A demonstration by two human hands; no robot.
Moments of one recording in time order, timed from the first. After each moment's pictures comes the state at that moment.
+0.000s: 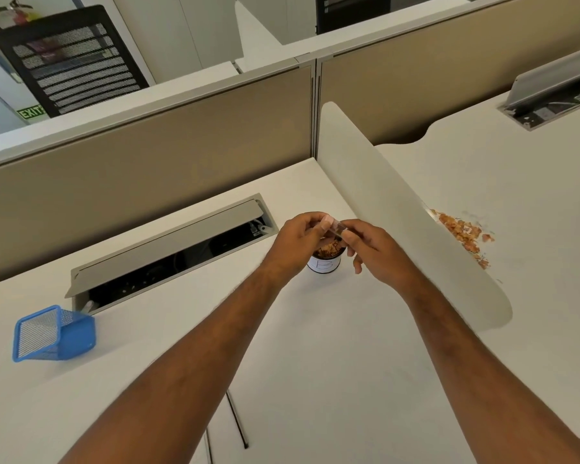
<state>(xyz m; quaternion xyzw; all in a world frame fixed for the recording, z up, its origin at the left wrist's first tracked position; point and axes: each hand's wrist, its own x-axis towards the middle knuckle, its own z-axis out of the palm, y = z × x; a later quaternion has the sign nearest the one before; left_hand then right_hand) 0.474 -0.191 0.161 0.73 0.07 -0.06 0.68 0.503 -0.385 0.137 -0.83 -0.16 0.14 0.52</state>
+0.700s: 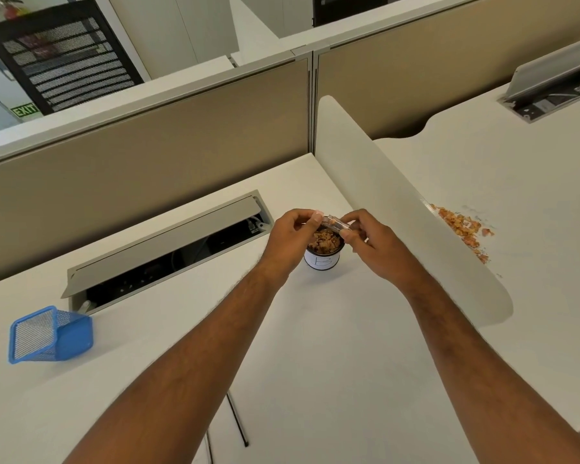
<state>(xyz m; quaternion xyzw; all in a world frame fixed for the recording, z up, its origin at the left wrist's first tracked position) 0.478 -0.187 0.147 0.75 0.16 -0.03 0.64 0.505 -0.389 0.139 -0.87 -0.16 0.12 0.44</state>
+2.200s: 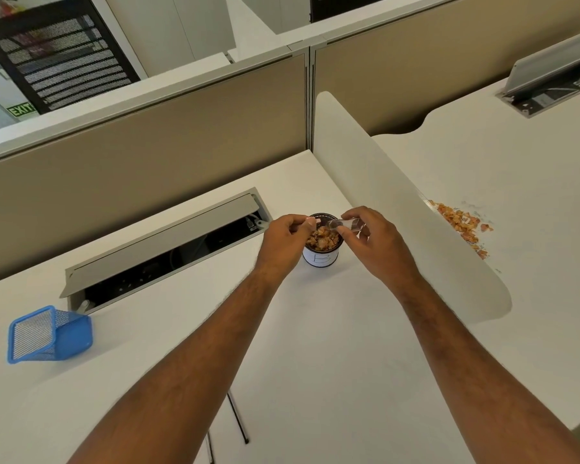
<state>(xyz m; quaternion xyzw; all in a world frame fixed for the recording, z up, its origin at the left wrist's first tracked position) 0.473 -0.182 0.134 0.80 0.18 -0.01 0.57 0.494 -0.383 0.139 -0.90 -0.13 0.00 0.41</state>
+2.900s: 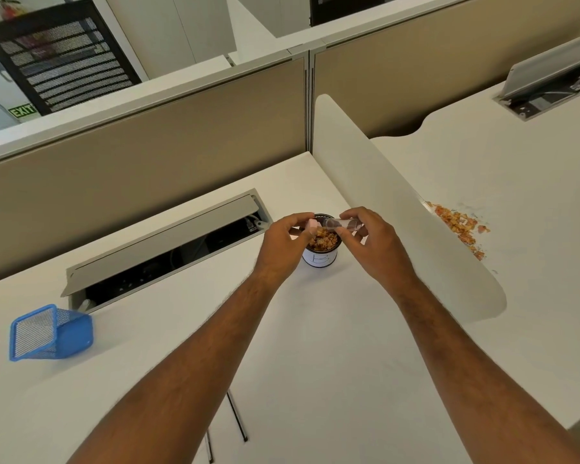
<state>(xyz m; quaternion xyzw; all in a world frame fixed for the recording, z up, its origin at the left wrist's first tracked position) 0.465 -0.180 0.138 0.84 0.12 0.00 0.53 0.491 -0.381 0.141 -0.90 -0.12 -0.01 0.42</state>
